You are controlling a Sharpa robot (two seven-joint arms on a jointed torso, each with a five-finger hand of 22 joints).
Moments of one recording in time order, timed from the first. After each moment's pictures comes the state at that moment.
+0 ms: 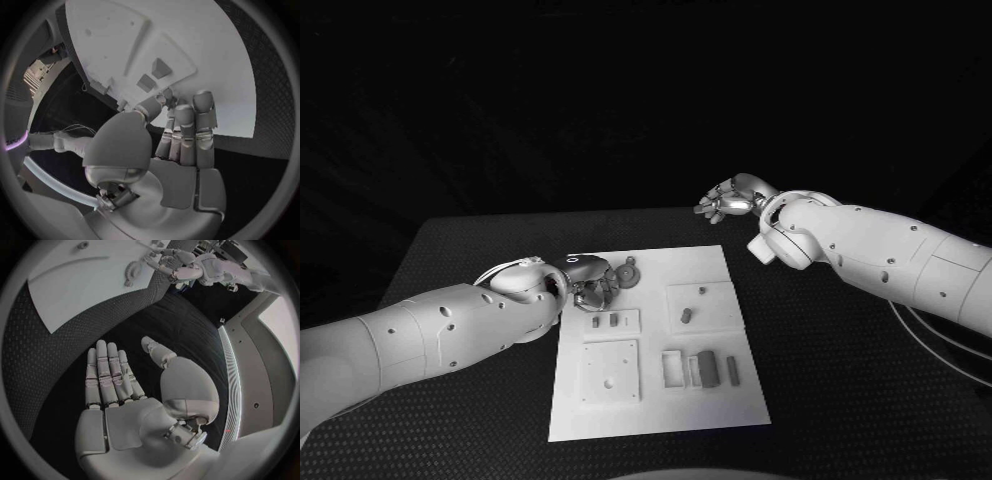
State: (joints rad) left arm 1.17 -0.59 -0.20 1.17 -1.45 -0.20 0.02; left_hand 1.23 -0.11 0.56 -0.29 0.06 0.89 0.15 0.20 0.52 1.09 0.10 0.10 0.25 1.29 -0.02 1.08 0.76 0.07 1.39 -0.12 0.50 1.31; right arm 1.25 -0.60 -0.03 1.07 -0.81 -0.26 -0.03; right_hand 0.95 -0.08 0.59 -0.20 0.12 0.75 0.19 0.20 0.58 0.85 0.16 0.56 0.19 0.85 0.14 0.51 0.51 0.18 0.60 0.19 0.28 1.20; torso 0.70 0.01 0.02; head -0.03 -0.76
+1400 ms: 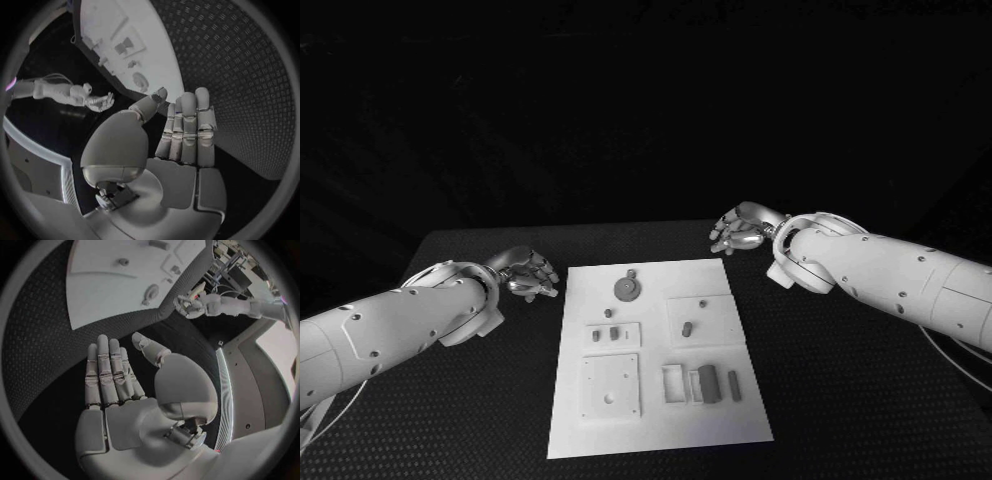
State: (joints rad) left arm 1.18 -0.79 -0.13 1.14 -1.01 -0.23 0.03; left_hand 1.16 -0.11 0.57 -0.27 0.06 0.90 0.16 0.27 0.55 1.08 0.09 0.33 0.31 1.08 -0.01 0.85 0.60 0.12 1.17 -0.04 0.27 1.20; right arm 1.24 -0.66 -0.08 1.08 -1.02 -0.19 0.03; right_hand 1.10 -0.08 0.61 -0.29 0.12 0.81 0.20 0.25 0.57 0.99 0.12 0.51 0.15 1.01 0.08 0.52 0.59 0.22 0.75 0.19 0.29 1.24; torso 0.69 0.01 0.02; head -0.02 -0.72
